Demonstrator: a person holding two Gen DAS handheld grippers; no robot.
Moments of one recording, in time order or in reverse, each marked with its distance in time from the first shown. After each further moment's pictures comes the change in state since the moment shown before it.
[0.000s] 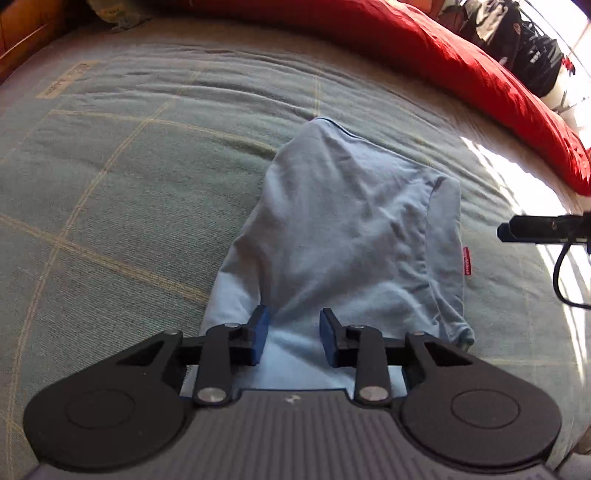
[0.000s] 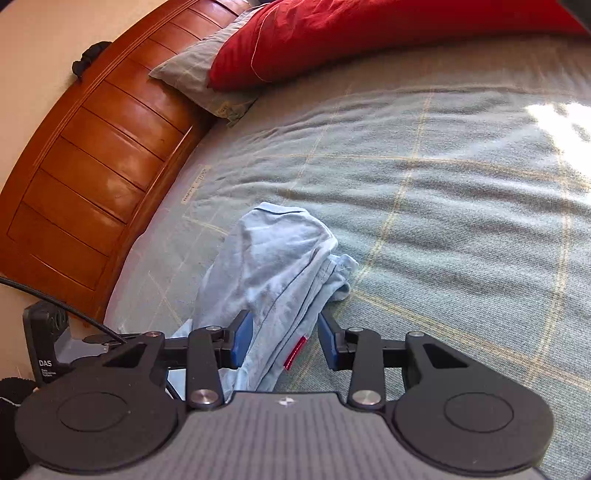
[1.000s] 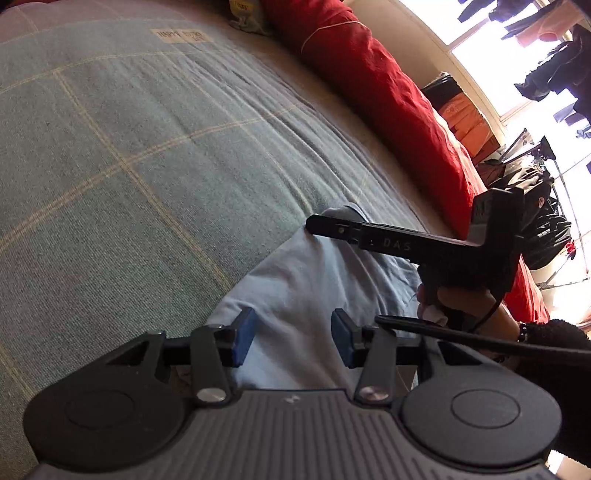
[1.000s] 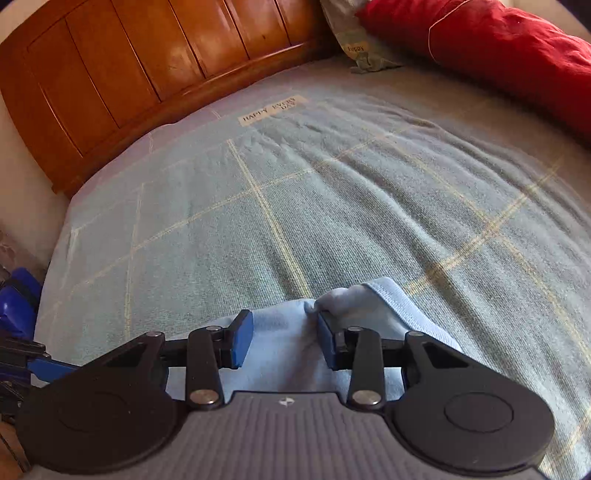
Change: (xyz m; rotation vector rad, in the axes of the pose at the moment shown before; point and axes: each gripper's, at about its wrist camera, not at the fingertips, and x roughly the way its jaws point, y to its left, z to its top) left arm -0.020 0.050 -0.035 -0.429 -0.240 -0.154; right arm 0.200 0.088 0.070 -0.570 0.160 -0.018
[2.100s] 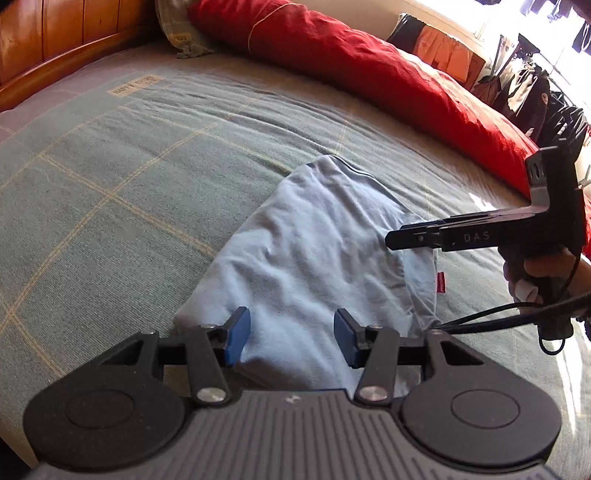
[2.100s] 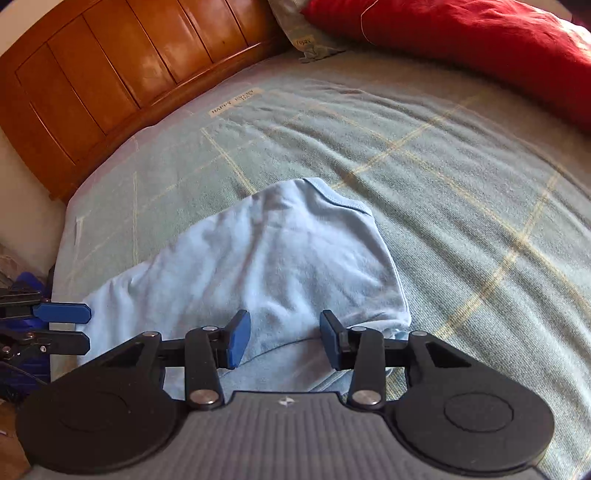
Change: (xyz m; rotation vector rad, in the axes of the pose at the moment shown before) left arm -0.020 -0.062 -0.053 0.363 -0.006 0.207; right arm -0.093 -0.014 -0.079 0.090 0.008 -0.063
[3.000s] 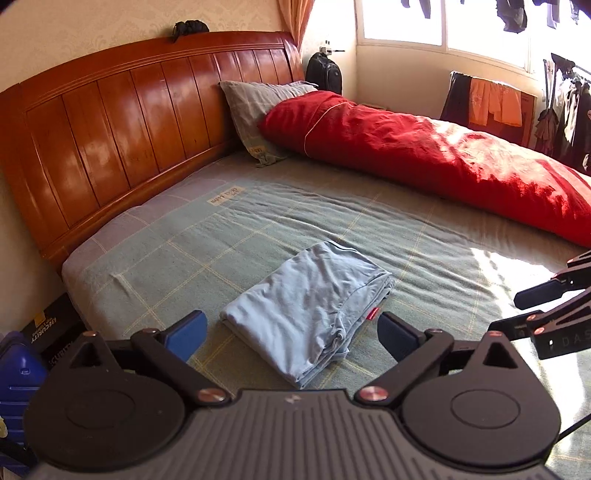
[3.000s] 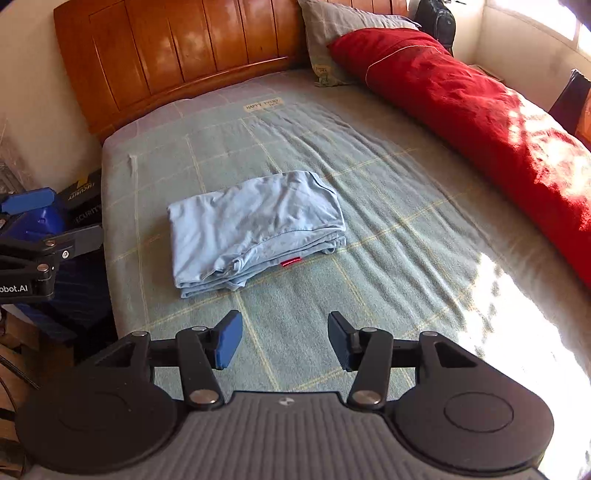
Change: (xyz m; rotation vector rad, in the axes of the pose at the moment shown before) left arm -0.187 -0.215 -0.042 -0.005 -0.241 0.449; right arm -0.265 0.085 -0.077 -0.217 0.070 -0.169
